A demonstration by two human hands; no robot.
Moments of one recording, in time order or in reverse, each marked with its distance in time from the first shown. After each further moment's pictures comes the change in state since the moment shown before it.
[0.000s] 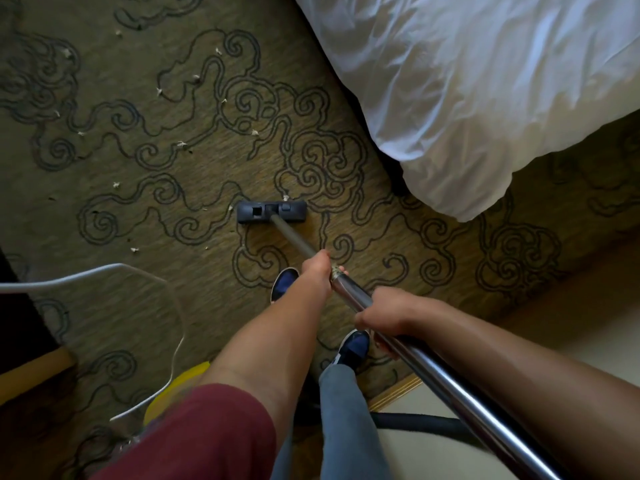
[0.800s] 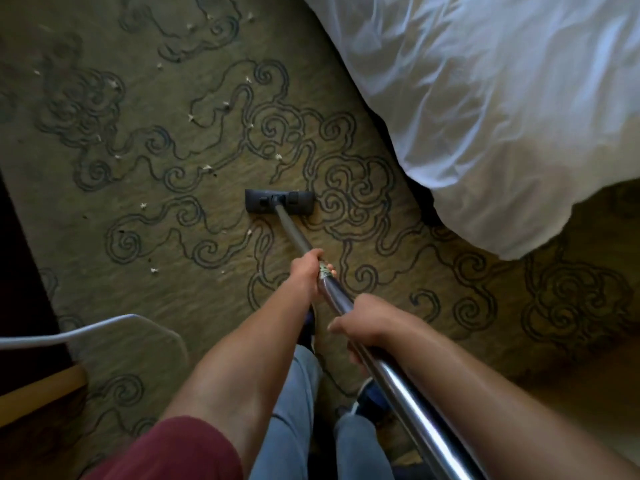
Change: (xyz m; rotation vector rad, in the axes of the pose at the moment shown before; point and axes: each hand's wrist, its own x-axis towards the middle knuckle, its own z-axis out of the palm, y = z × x) left_hand 0.067 0.063 -0.005 -0.168 0.001 0.126; right_hand 0.072 -0.042 -0.010 0.193 0.052 -0.133
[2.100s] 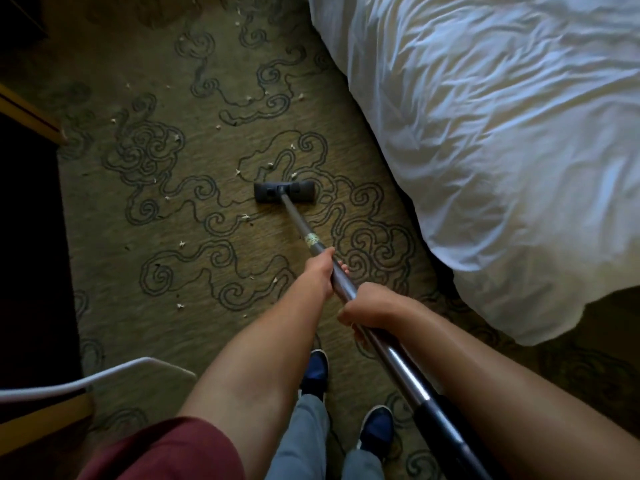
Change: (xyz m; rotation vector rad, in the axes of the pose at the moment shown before) left_hand -0.058 0.156 0.017 0.040 -0.043 0.095; right_hand -0.020 -0.146 -0.045 -0.185 0.077 -0.160
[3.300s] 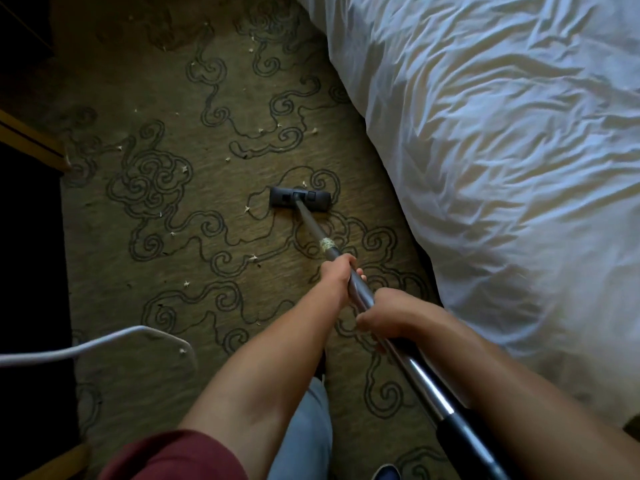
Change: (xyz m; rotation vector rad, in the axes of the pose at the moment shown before) left_hand 0.040 0.163 0.050 -0.074 -0.019 0.011; right_hand 0.026 -0.147 -0.123 -0.141 0.015 0.038
